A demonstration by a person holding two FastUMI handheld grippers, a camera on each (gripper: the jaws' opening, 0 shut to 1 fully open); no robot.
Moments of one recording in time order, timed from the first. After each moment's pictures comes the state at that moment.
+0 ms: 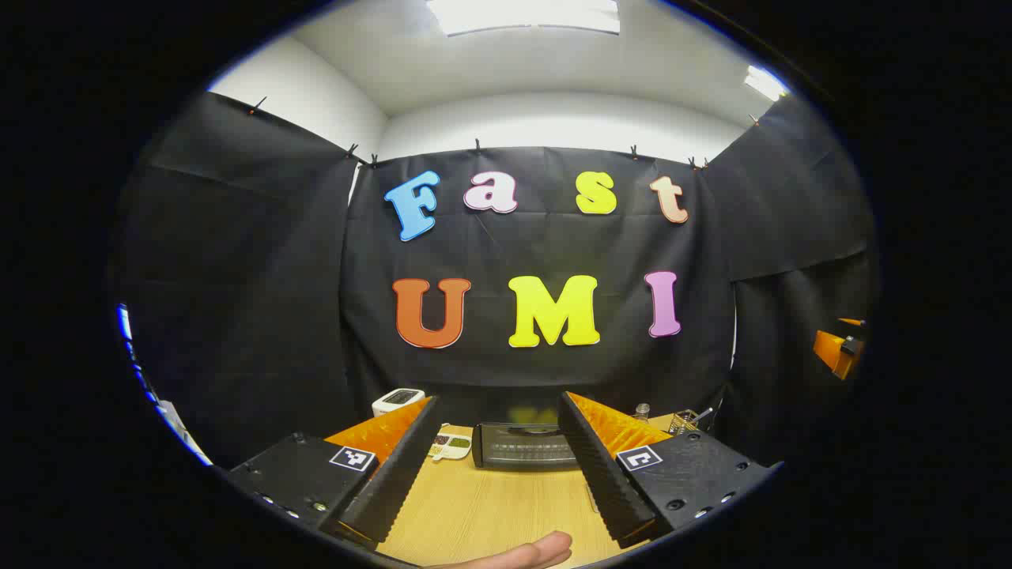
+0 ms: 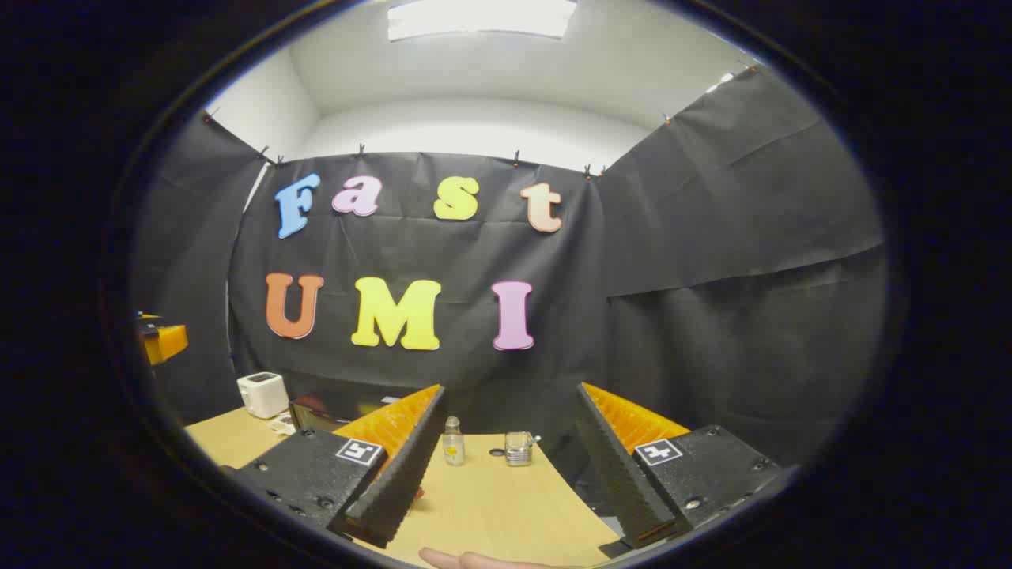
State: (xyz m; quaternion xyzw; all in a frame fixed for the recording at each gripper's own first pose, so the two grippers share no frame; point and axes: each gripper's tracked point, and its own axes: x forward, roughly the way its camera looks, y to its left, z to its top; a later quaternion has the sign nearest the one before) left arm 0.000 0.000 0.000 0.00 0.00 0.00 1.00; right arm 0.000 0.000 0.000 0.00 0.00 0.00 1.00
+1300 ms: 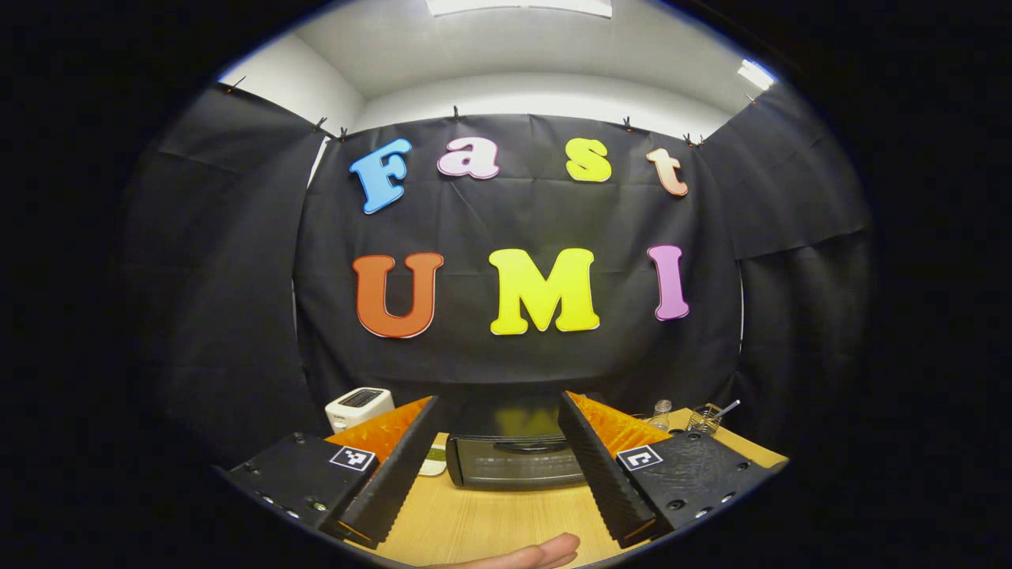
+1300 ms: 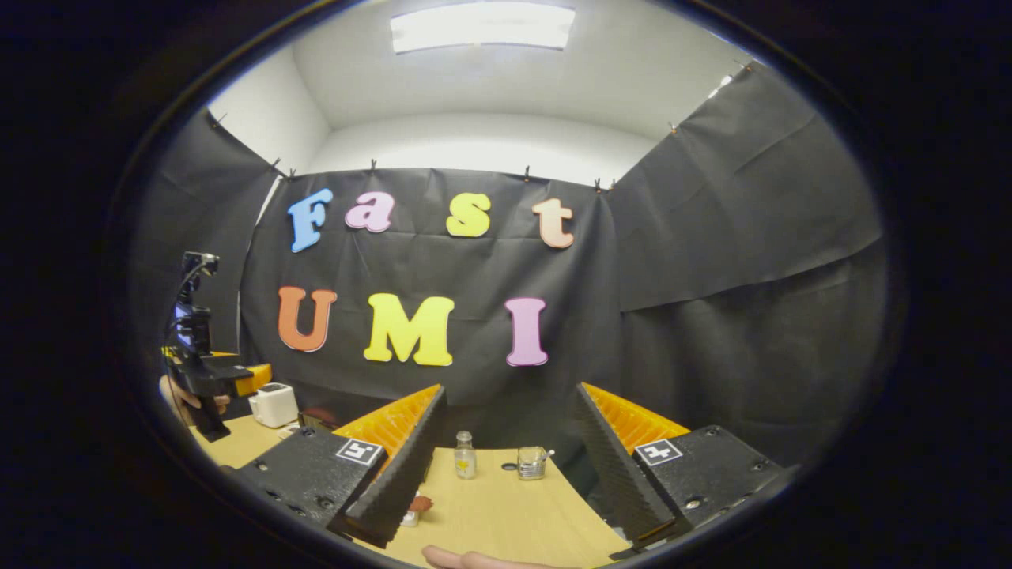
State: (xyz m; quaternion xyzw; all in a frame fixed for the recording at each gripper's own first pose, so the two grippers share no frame) left arm 0.177 -0.030 -0.085 0.00 0.02 -0.05 1.00; right arm 0.013 0.003 0.001 0.01 -0.03 0.02 1.00
